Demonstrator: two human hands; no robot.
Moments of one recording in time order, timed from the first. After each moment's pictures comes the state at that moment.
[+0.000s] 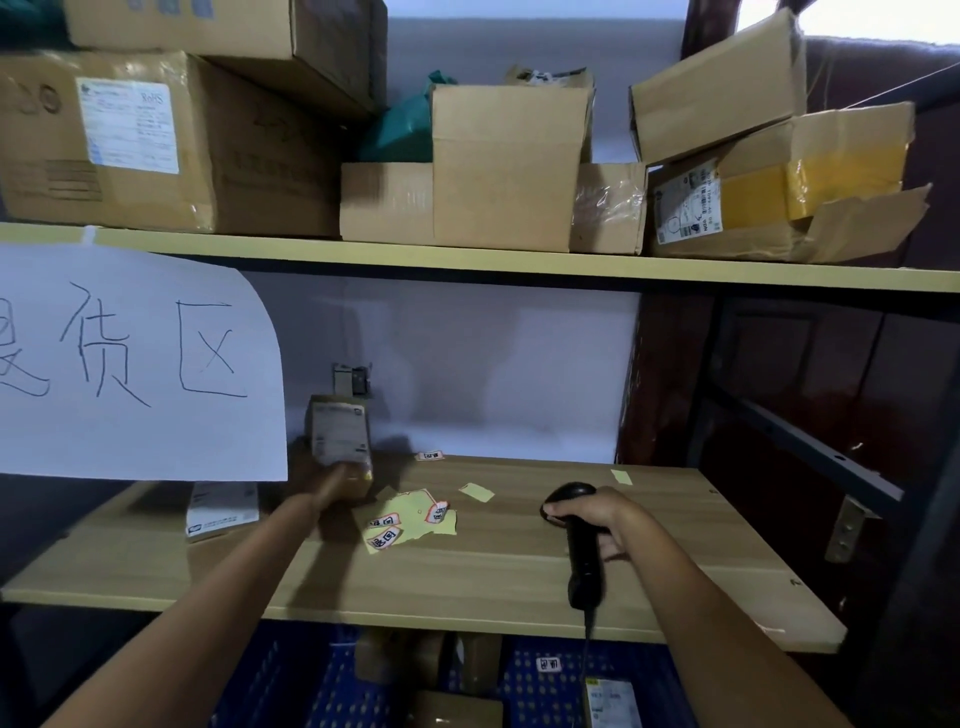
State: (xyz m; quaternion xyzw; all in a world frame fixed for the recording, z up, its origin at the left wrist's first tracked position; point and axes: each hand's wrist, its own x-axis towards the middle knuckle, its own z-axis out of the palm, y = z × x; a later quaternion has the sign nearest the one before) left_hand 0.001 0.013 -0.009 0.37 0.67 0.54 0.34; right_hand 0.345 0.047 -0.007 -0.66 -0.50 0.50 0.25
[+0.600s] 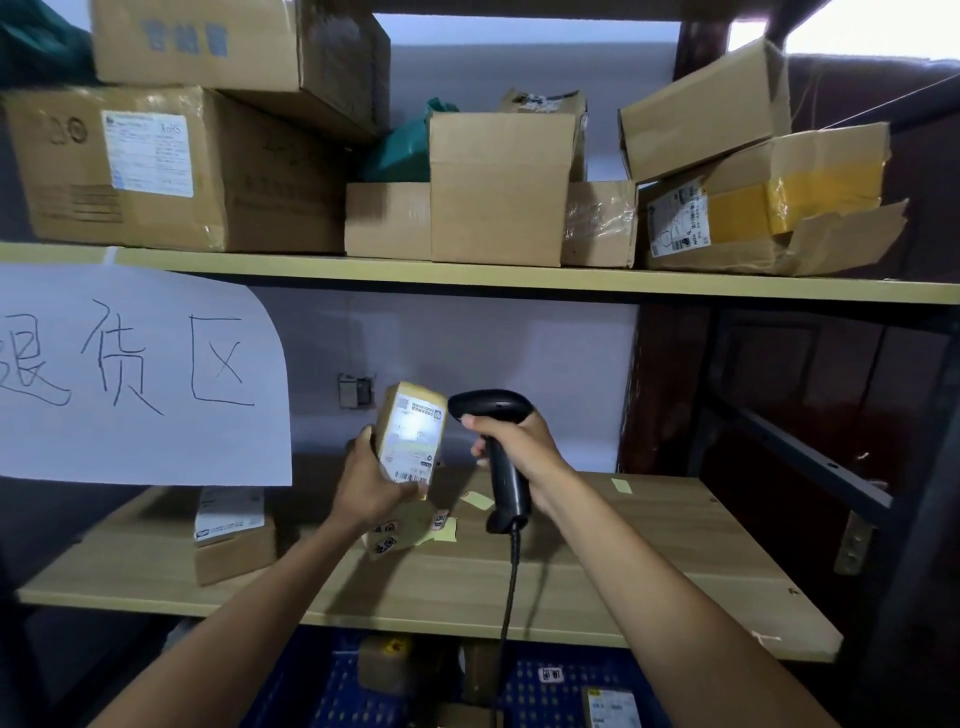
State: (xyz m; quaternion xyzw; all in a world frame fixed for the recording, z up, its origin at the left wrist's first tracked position) left_hand 0.044 0.009 -0.004 0.57 0.64 0.50 0.12; right_hand 0.258 -0.003 0.073 -0.37 -0.59 0.52 0.49
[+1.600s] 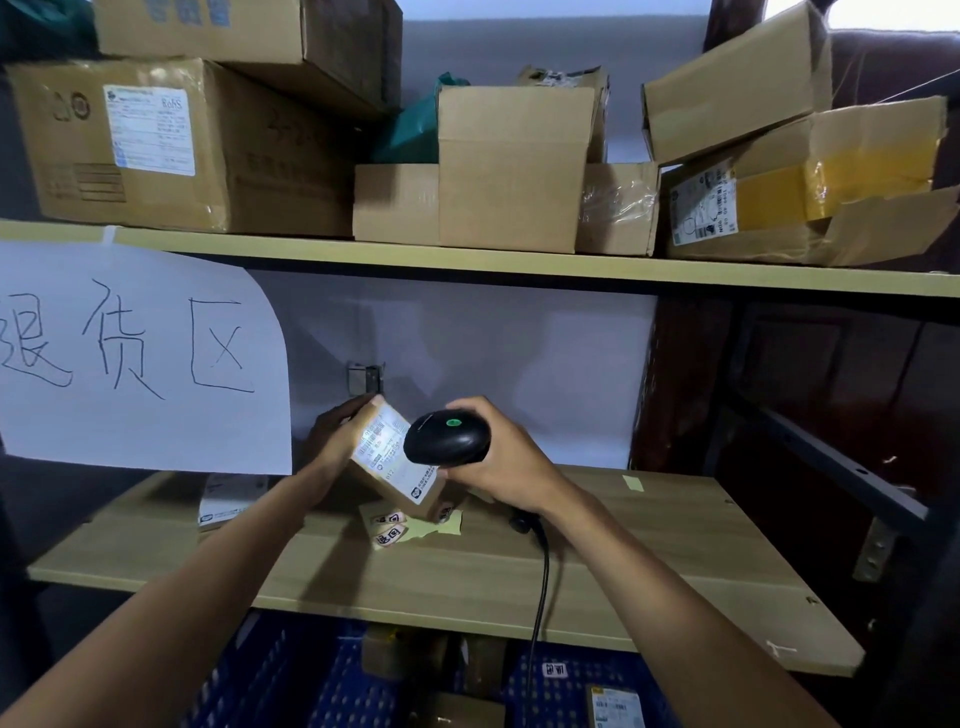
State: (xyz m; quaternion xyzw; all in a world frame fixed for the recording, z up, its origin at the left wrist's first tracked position) left_hand 0.009 0.023 0.023 0.41 0.61 0.62 0.27; right_hand 0.249 0.000 0.056 -0.33 -0.83 0.25 0.38
